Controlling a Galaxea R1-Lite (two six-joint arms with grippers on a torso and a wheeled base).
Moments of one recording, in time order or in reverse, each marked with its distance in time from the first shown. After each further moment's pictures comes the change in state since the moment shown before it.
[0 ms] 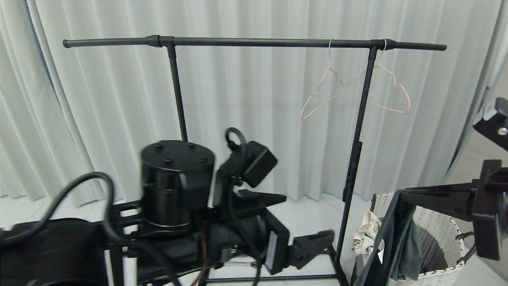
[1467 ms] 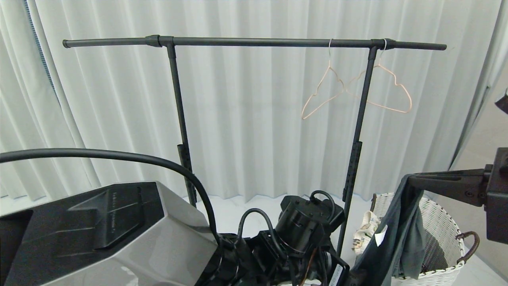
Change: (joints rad) left arm -0.077 0.517 -0.239 -0.031 0.062 0.023; right arm -0.026 -0.023 -0.027 -0.016 0.001 0.038
